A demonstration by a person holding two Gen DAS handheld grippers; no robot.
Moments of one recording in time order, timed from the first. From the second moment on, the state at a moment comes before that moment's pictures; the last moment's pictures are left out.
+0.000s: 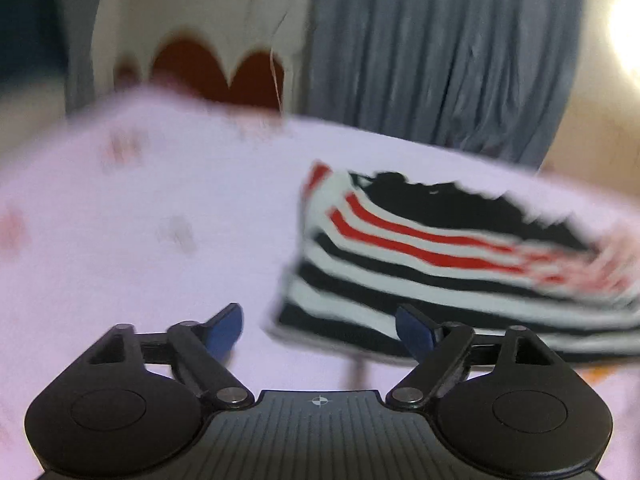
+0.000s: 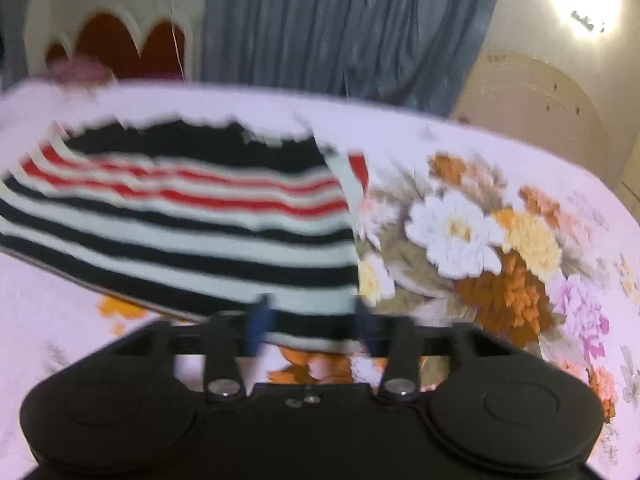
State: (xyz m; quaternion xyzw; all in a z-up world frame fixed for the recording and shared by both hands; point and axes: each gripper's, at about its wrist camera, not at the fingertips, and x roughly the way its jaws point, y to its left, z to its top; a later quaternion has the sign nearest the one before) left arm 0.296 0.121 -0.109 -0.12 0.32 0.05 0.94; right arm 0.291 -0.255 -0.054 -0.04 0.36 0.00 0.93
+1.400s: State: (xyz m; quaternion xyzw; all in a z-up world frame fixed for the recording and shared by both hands) left arm 0.384 -0.001 -0.013 -0.32 0.27 -0.13 0.90; right arm 0.372 -0.301 -0.032 0.19 0.35 0.06 0.92
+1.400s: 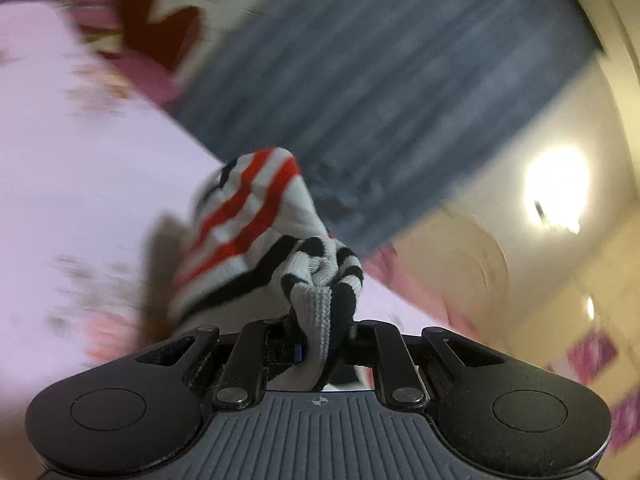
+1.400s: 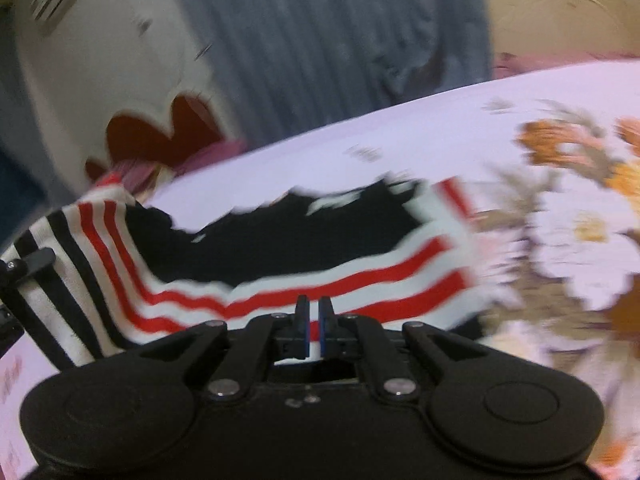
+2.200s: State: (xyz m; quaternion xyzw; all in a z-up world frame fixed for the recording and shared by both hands) left arm 0.436 -0.026 -0.079 -0.16 0.42 -0.12 0.89; right arm 0.392 -0.360 -0.045 0.27 0.38 0.10 0.88
